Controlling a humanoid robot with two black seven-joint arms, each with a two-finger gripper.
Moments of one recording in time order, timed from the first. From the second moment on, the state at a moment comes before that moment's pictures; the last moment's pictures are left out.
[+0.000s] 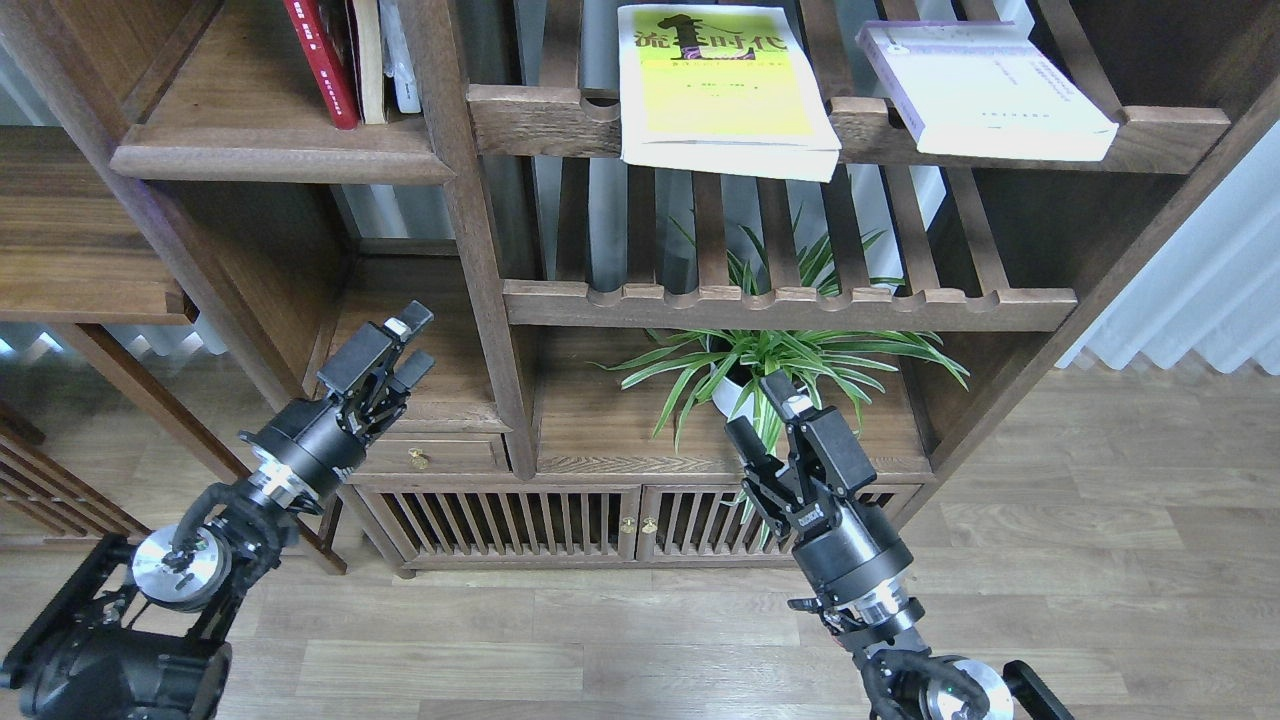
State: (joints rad) left arm -0.23 0.05 -1.37 -0.97 -0.14 -0.49 0.49; right arm -0.18 0.02 1.24 1.50 0.24 0.50 -0.21
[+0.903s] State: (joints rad) left arm -0.31 0.06 -1.37 -0.94 -0.14 -0.49 0.49; right arm -0.07 0.01 1.29 1.53 0.24 0.44 -0.17
